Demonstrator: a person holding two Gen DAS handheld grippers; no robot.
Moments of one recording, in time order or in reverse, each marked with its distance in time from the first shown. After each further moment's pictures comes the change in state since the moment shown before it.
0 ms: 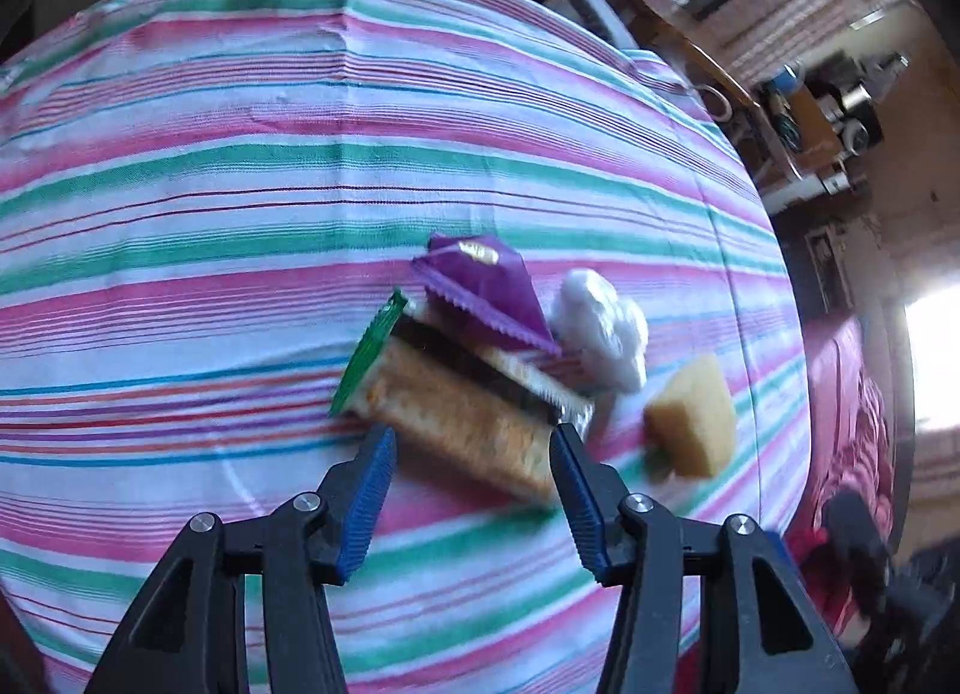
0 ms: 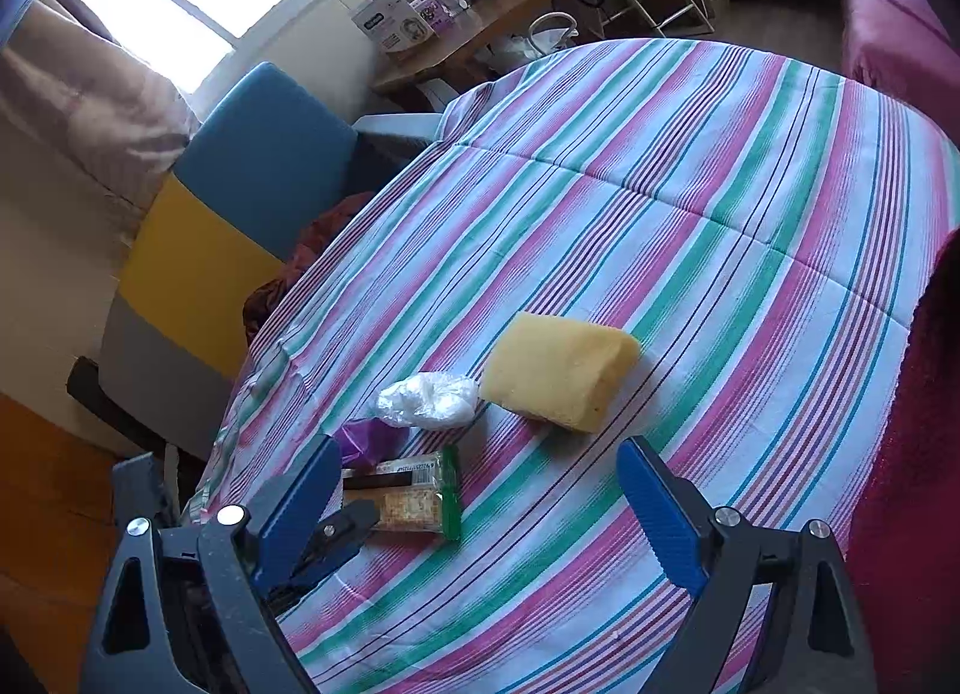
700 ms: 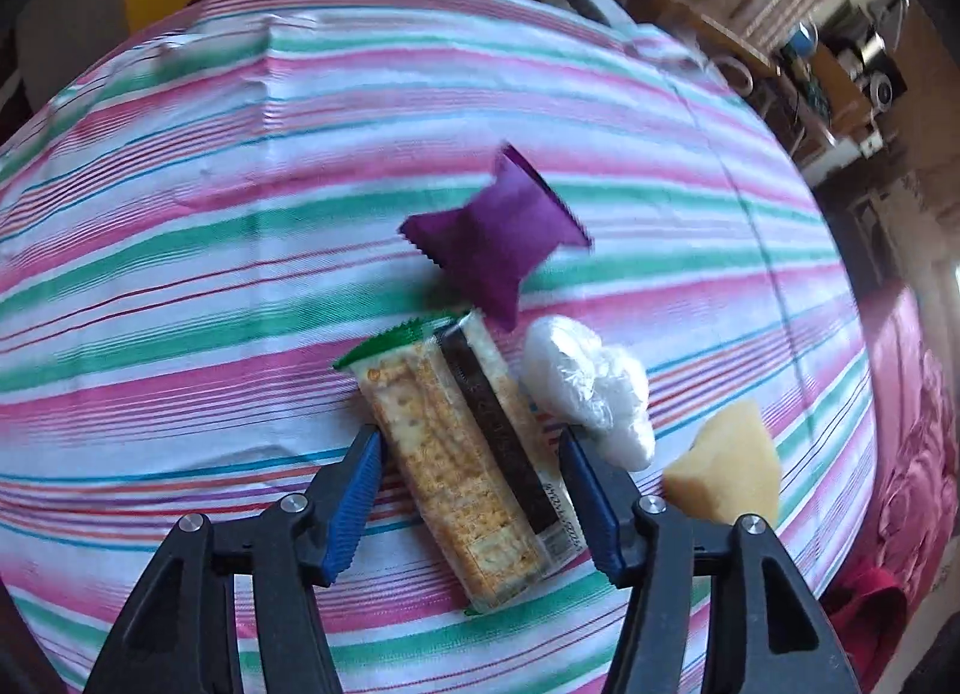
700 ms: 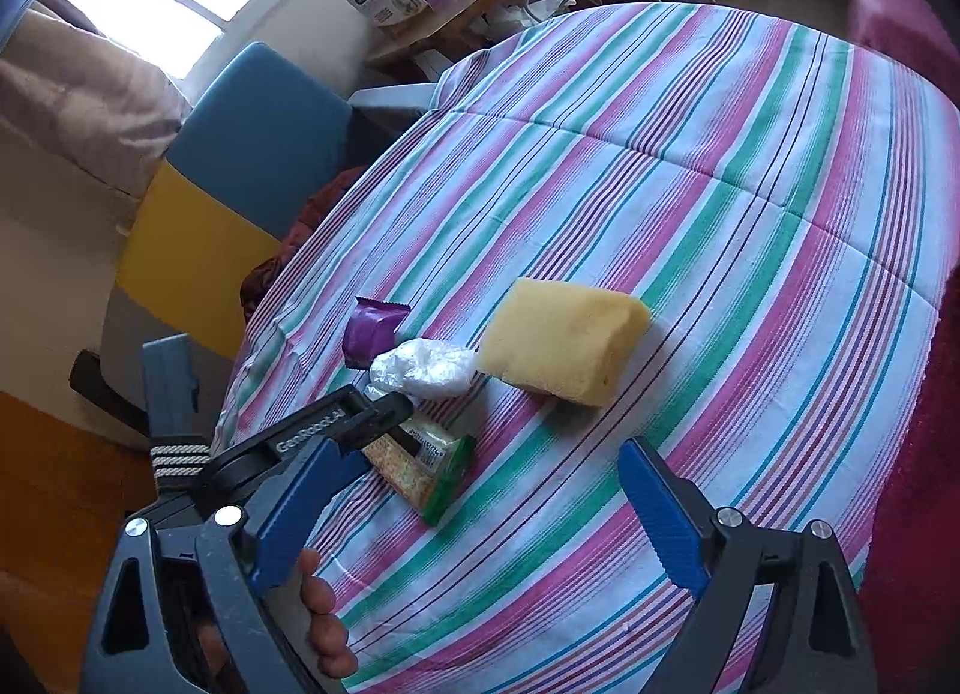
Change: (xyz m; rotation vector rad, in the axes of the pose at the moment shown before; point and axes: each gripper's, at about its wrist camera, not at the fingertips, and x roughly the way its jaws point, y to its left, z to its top) left arm 0.033 -0.050 0.015 0.137 -0.028 0.176; right arm 0.013 -0.005 -0.002 0.016 0.071 0.004
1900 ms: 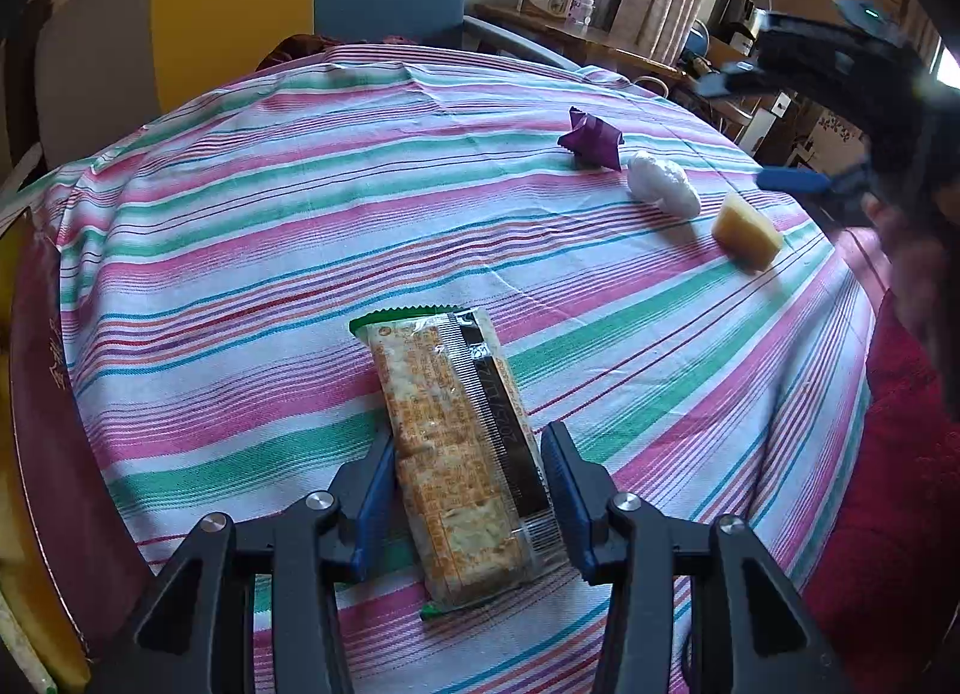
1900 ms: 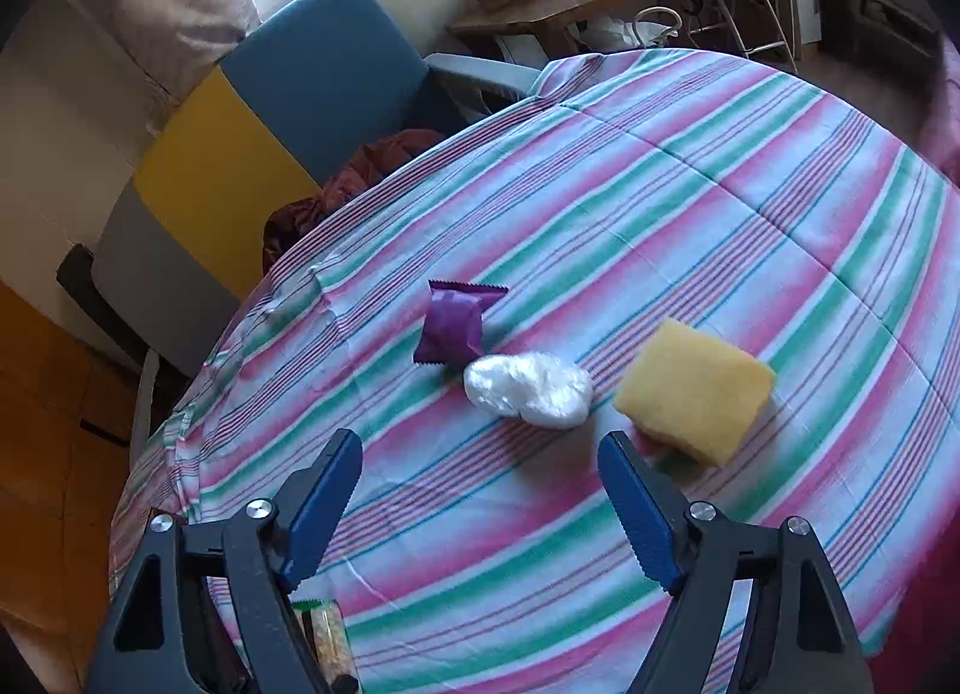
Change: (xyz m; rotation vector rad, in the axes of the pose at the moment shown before) left arm -0.075 0.140 -0.154 0.231 -0.268 -0.052; right arm 0.035 0.088 0.007 -0.261 0.029 -0.046
